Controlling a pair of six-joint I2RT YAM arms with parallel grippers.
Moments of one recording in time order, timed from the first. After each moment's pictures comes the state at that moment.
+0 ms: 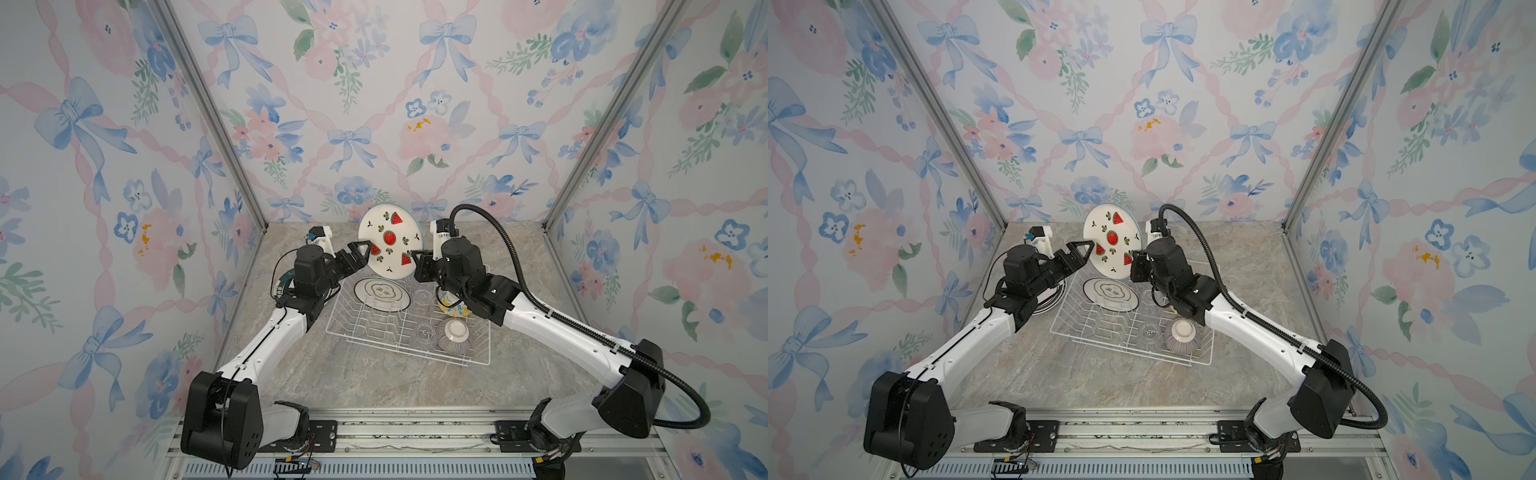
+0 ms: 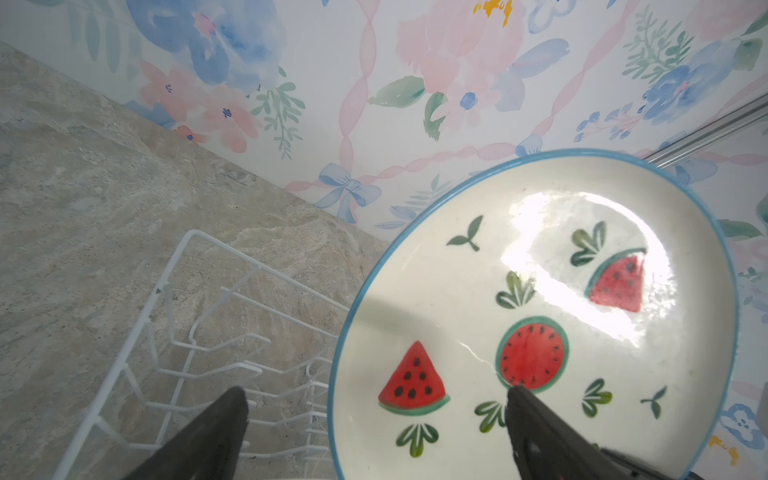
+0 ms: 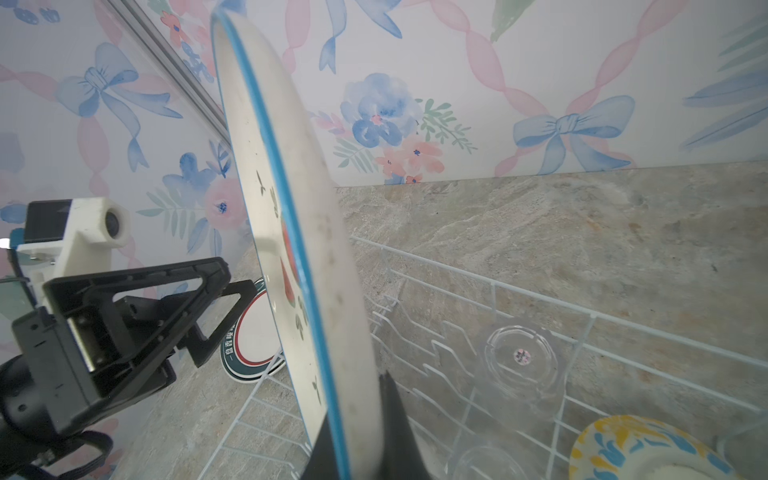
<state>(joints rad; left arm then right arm) -0.24 1.28 0.86 0.19 0.31 -0.81 0.82 1.46 1.31 -0.20 0.25 0.52</state>
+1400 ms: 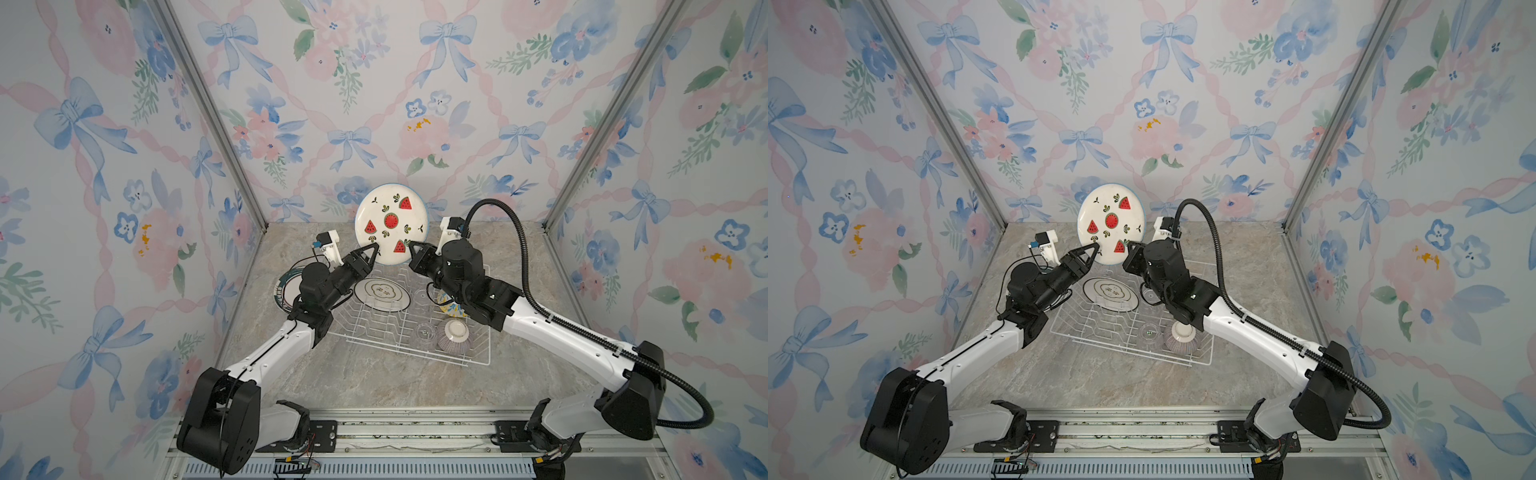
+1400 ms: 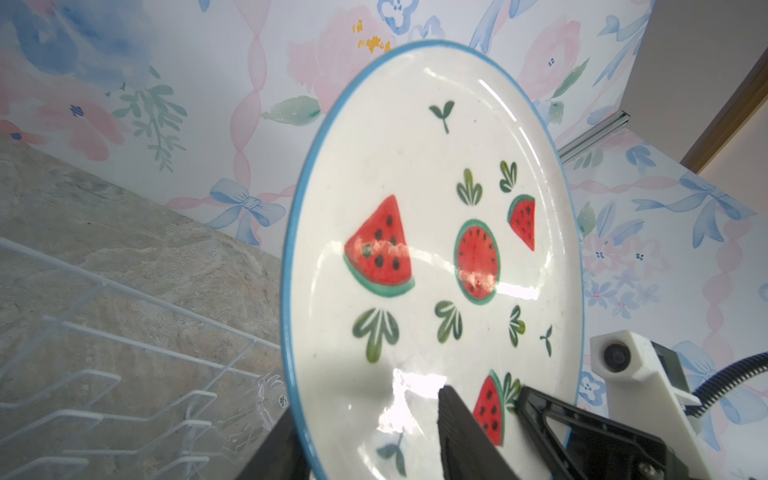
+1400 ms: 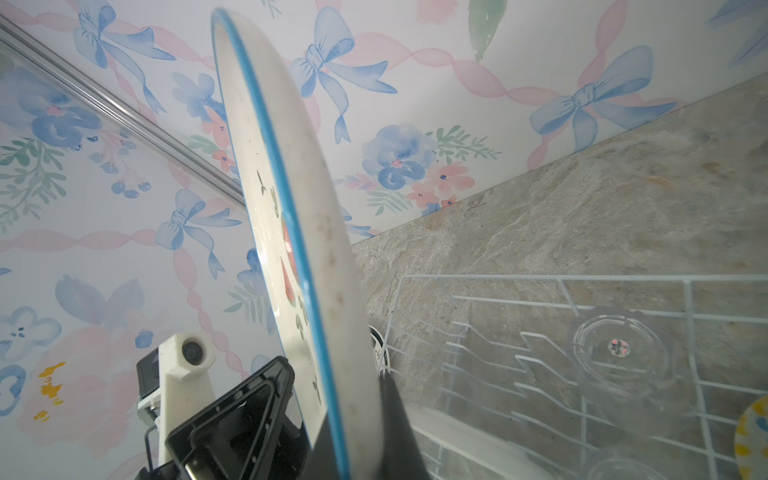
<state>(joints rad) -0.35 1.26 0.70 0.64 0.29 -0.97 0.87 1.45 1.32 -0.09 0.35 0.86</state>
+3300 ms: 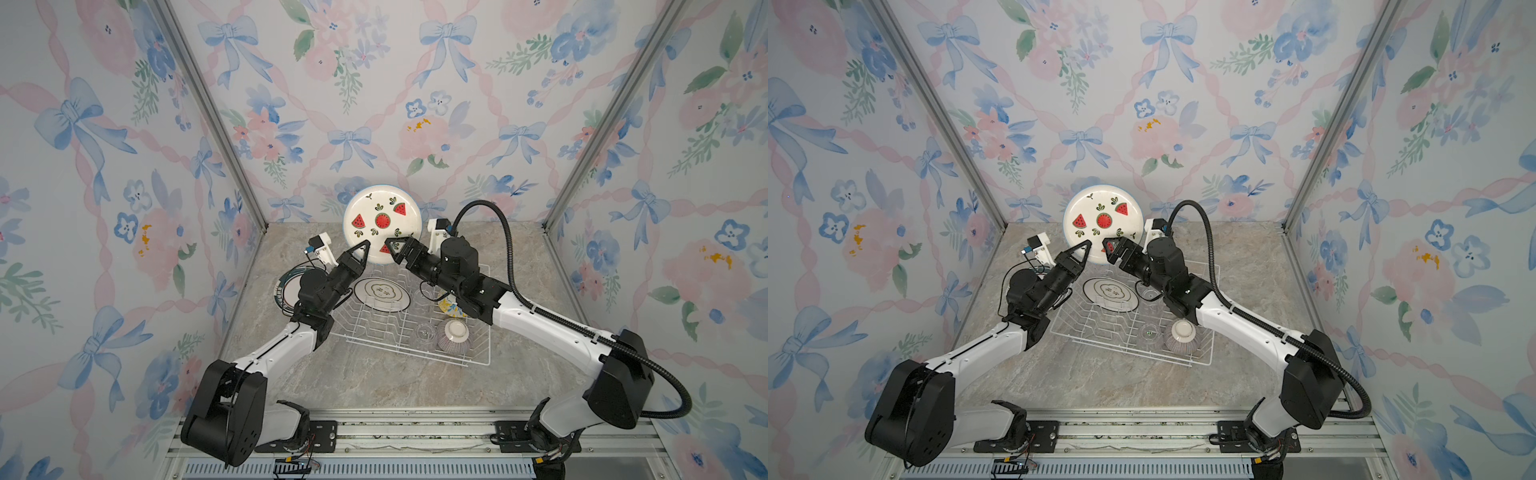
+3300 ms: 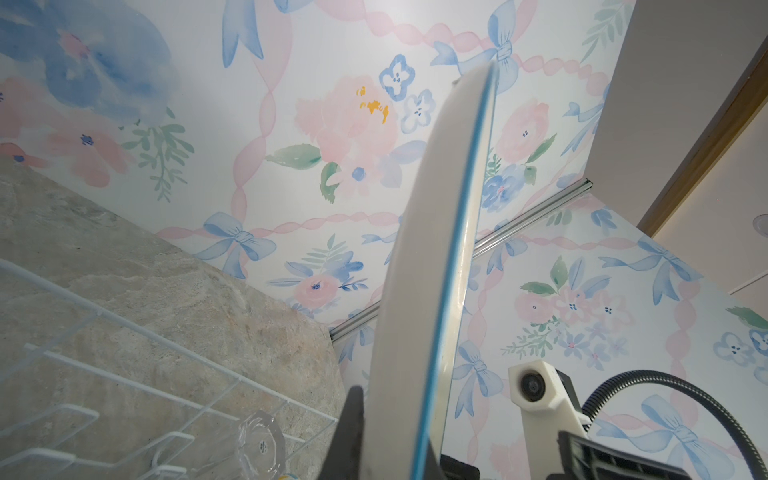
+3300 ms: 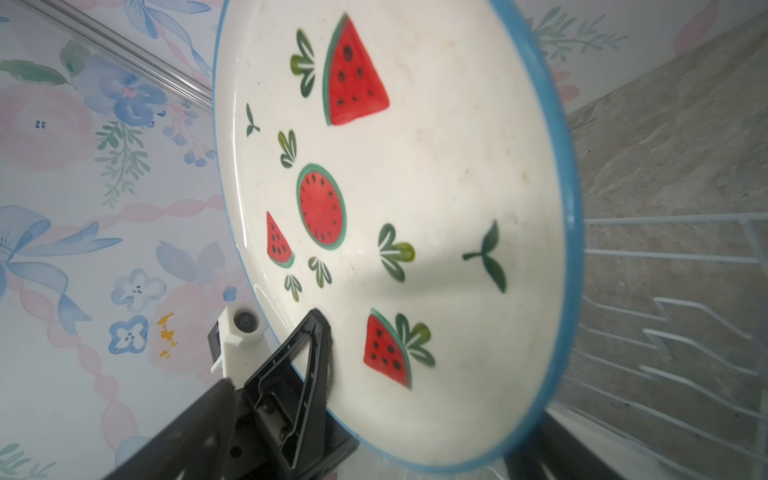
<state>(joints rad) -0.33 1.30 0.65 0.84 0.21 -1.08 0.80 1.53 1.27 0.09 0.02 0.98</state>
